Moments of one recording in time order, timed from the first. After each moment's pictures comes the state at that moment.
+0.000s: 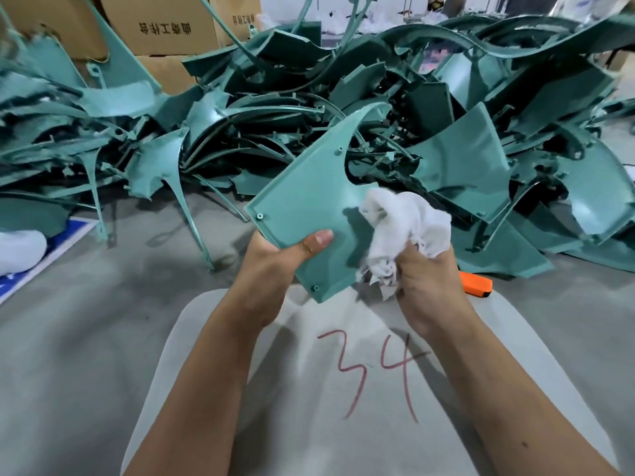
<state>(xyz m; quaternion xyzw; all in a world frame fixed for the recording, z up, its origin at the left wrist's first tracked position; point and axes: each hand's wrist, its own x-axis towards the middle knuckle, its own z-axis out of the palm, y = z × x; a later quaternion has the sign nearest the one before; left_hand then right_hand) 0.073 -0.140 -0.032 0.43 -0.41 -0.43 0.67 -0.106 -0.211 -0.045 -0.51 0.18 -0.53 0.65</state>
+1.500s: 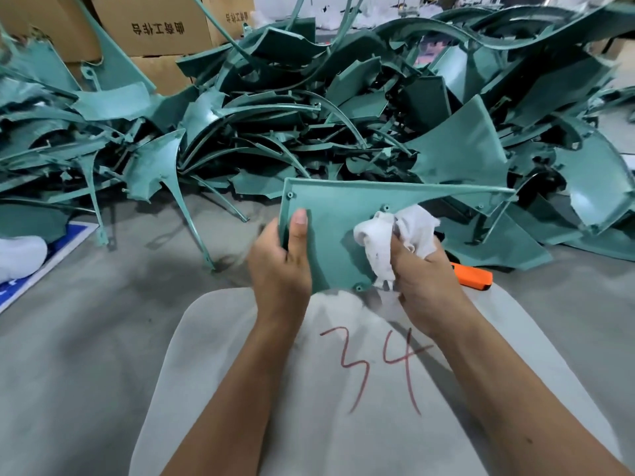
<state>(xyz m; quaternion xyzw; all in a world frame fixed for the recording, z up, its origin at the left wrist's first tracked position) 0.056 -0.155 -0.058 0.61 -0.42 -0.08 0.67 -0.108 -0.201 -0.043 -0.51 0.26 -0.47 0.67</state>
